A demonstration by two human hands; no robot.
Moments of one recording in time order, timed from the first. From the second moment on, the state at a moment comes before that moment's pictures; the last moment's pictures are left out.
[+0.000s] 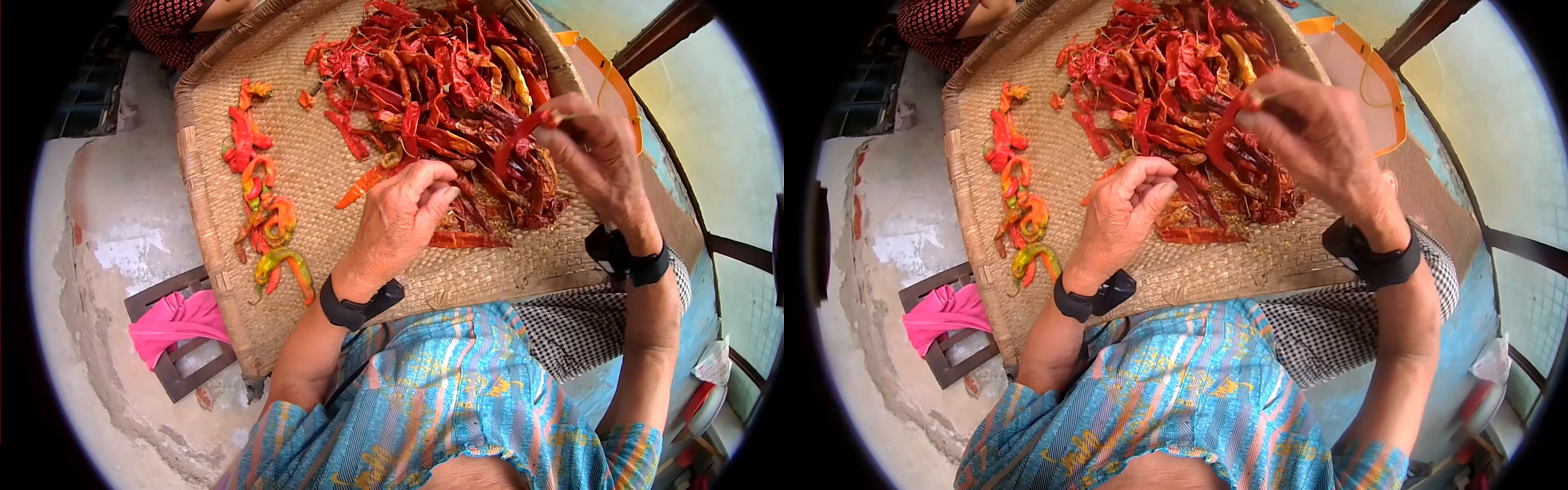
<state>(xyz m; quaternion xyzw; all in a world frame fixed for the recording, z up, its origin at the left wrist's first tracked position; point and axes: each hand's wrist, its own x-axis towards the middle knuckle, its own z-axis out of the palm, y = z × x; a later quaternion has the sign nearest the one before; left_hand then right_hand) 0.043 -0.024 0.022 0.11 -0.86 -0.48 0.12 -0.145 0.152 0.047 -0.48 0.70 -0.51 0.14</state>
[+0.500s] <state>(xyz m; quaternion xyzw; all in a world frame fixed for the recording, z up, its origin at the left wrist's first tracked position) 0.062 -0.031 0.002 0.09 -0.93 -0.36 0.08 -0.206 0.183 0.038 -0.39 0.84 -0.36 -0.12</state>
